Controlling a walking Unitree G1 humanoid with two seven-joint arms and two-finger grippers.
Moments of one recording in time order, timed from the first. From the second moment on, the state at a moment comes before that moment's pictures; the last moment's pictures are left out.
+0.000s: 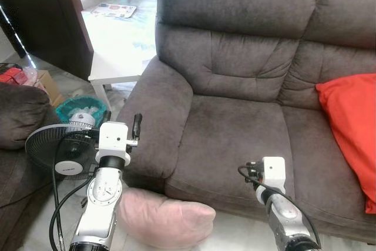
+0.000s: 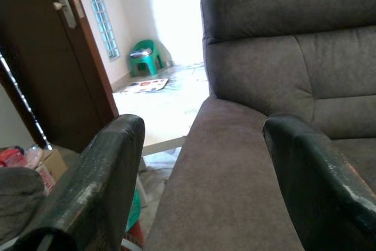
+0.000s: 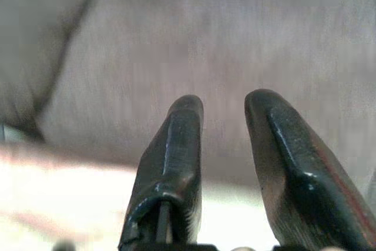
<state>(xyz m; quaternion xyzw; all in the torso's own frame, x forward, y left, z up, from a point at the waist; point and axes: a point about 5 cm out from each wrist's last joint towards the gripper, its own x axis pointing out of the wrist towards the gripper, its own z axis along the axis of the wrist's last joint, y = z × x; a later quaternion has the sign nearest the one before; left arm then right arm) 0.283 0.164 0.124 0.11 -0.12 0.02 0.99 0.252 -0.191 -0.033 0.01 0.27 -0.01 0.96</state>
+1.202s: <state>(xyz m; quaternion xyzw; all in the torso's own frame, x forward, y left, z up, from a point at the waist) 0.283 0.164 0.122 0.10 -0.11 0.02 0.99 0.197 -0.192 -0.073 0.01 0.39 -0.02 0.92</state>
